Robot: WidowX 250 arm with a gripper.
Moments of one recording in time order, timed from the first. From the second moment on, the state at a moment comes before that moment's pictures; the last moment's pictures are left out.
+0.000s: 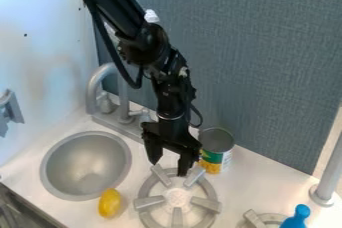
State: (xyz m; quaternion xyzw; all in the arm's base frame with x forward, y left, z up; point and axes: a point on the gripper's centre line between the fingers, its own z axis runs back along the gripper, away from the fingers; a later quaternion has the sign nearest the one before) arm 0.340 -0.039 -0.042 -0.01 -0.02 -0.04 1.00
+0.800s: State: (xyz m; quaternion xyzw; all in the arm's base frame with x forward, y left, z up) arm 0.374 -0.021 -0.020 -0.02 -0.04 -0.06 1.00
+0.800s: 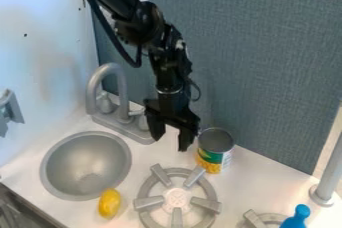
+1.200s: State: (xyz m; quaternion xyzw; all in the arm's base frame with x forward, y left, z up) arm 0.408 -0.001 -0.019 0.05 -0.06 -0.02 1.00
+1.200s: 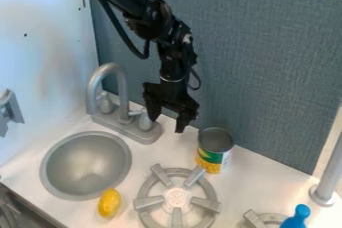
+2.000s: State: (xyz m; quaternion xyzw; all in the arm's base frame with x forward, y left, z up) arm 0.435 -0.022 -0.061 0.07 -0.01 -0.03 1.00
